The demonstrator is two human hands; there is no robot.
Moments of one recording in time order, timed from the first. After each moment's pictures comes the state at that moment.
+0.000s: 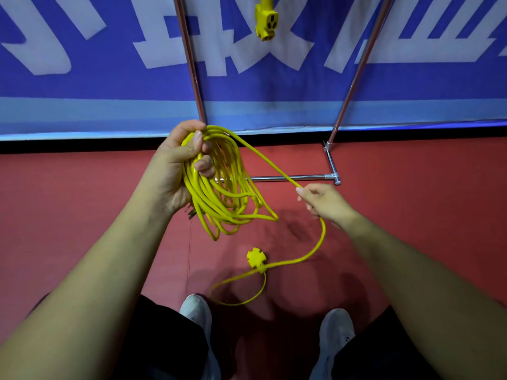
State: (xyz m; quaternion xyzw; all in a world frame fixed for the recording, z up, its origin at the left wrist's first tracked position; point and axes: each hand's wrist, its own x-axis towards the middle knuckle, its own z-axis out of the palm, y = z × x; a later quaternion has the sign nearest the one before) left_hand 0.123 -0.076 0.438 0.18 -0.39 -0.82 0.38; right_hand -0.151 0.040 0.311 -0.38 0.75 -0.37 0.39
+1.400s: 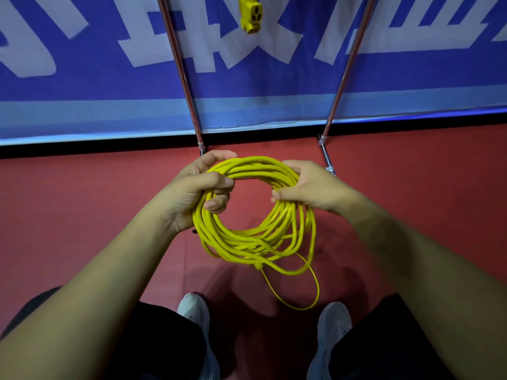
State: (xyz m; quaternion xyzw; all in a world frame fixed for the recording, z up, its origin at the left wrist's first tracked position) left_hand 0.099 -0.039 0.429 0.24 -0.45 -0.84 0.19; right_hand -0.122 0.047 0.403 -0.55 0.65 -0.33 0.40
